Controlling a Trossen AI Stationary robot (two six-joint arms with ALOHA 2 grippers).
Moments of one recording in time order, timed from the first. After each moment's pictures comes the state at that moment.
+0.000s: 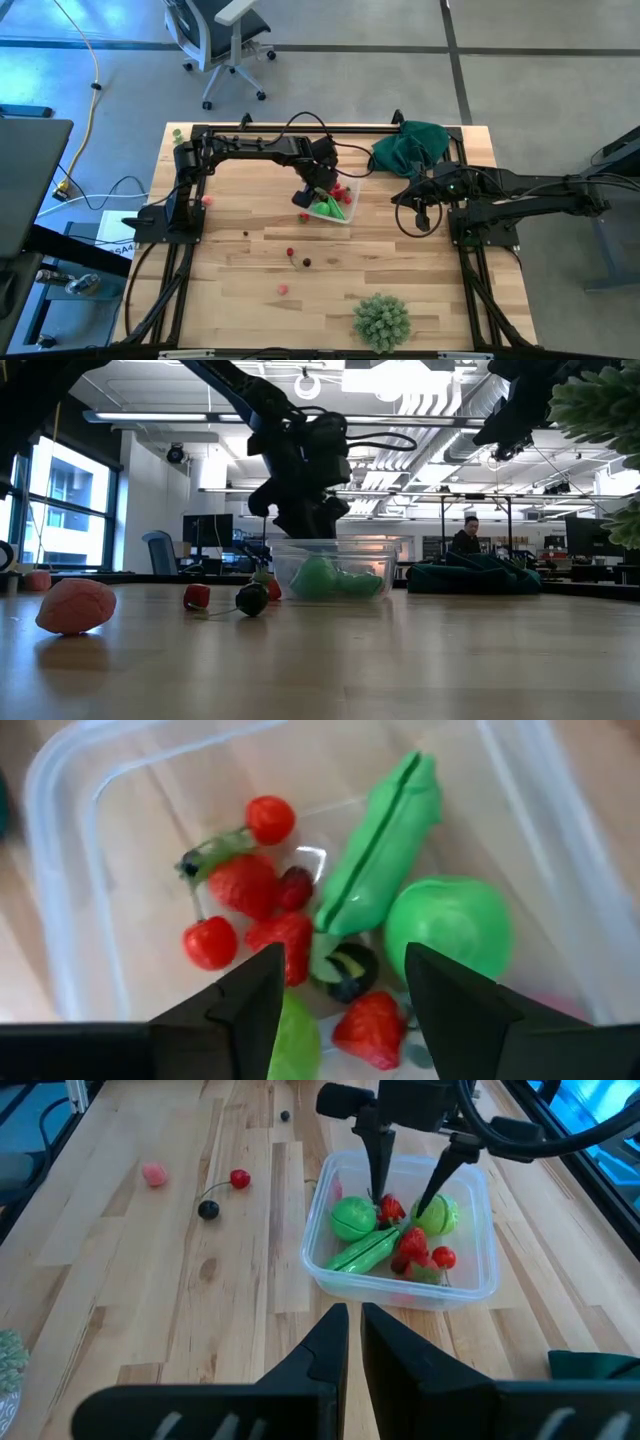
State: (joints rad) left arm 0.45 2.02 1.48 -0.65 0.35 0.83; right arm -0.08 0.73 0.65 -0.49 -0.03 0.00
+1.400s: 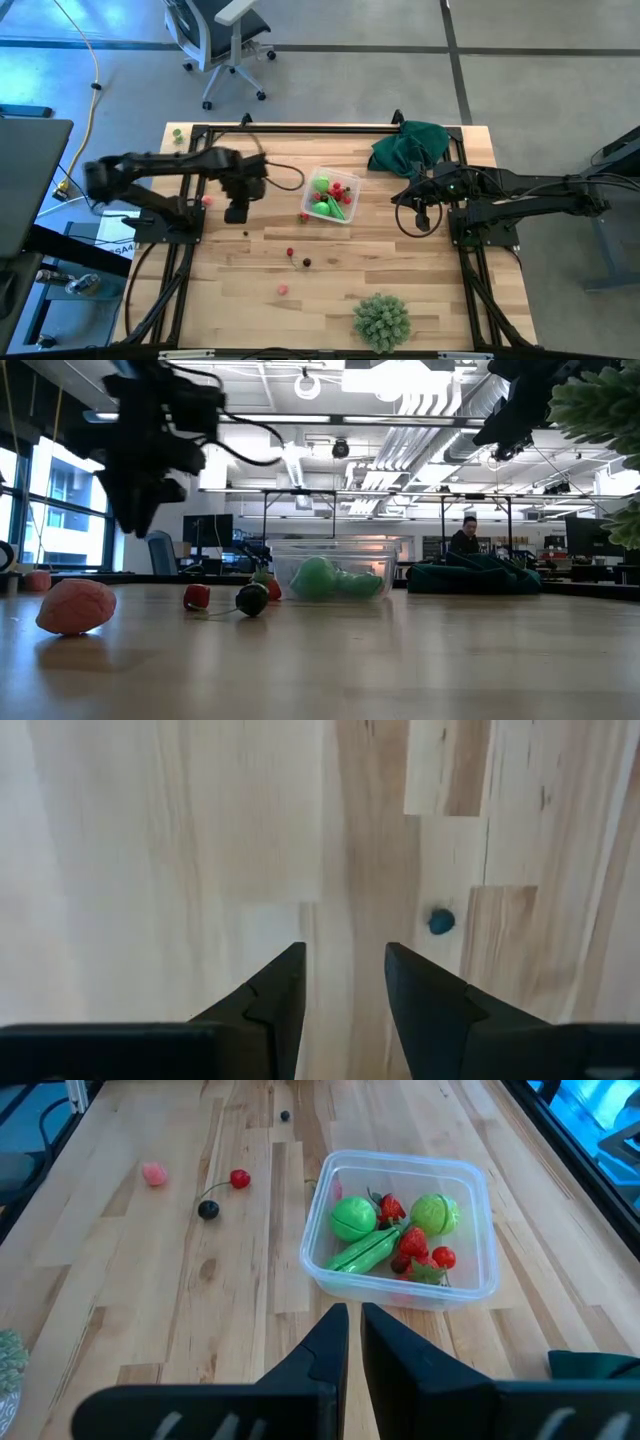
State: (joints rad) left arm 0.44 1.30 0.85 -1.04 0.13 0.31; right arm -0.08 0.73 0.65 -0.49 -0.03 0.00
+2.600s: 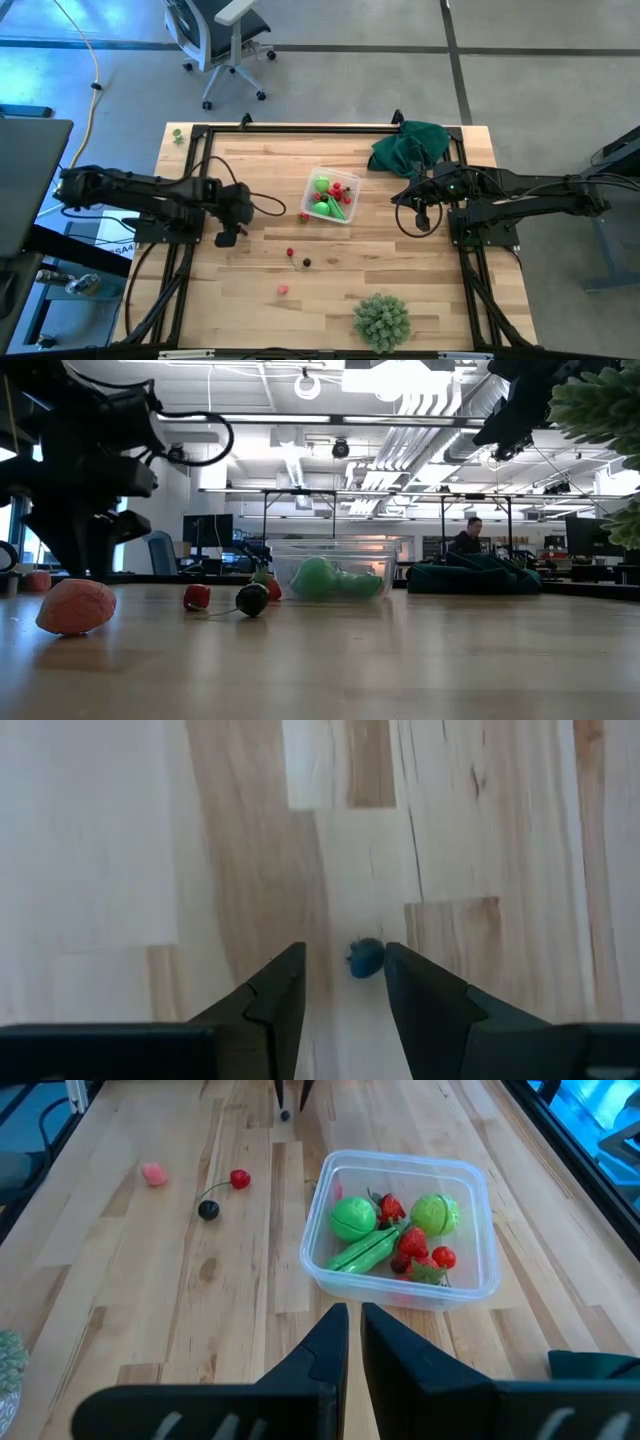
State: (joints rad) left arm 0.25 1.03 0.39 -0.58 0.22 0.16; right arm -0.08 0.73 0.65 -0.49 -0.03 0.00
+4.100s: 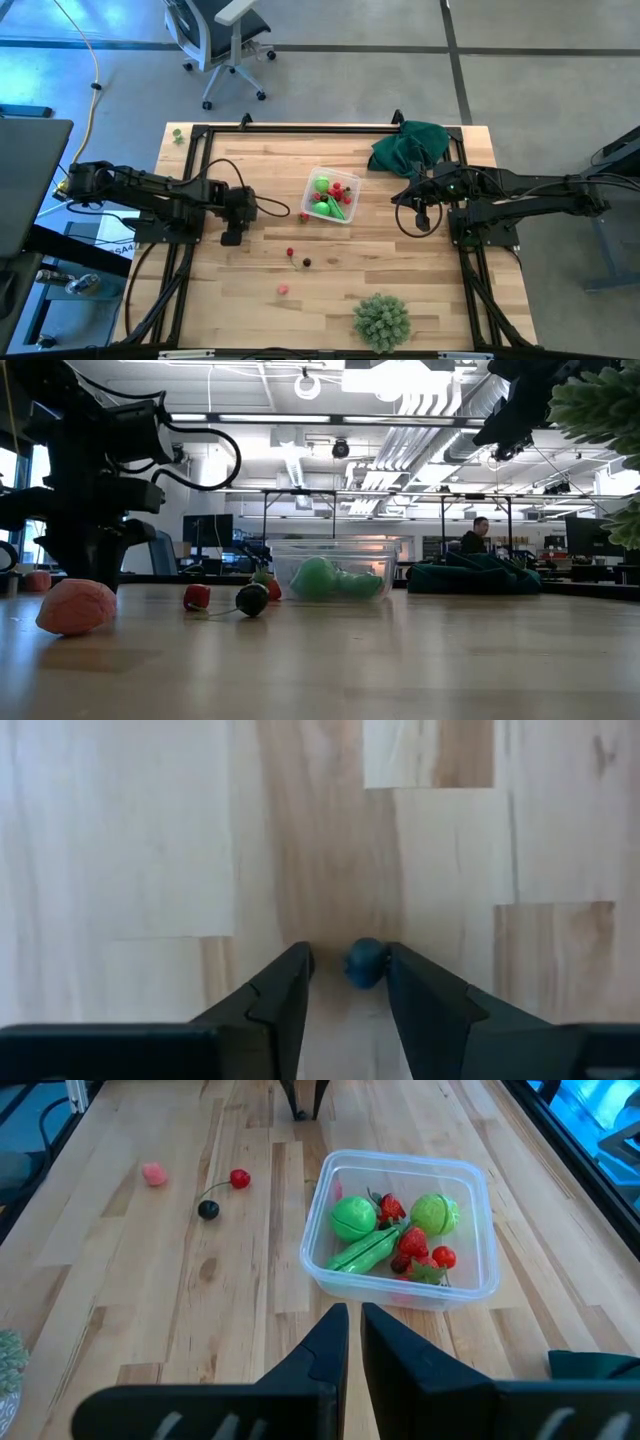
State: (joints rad) left arm 0.25 1.15 0.39 -0.53 0.06 0.15; right arm -0.08 0.73 0.65 -0.49 -0.03 0.00
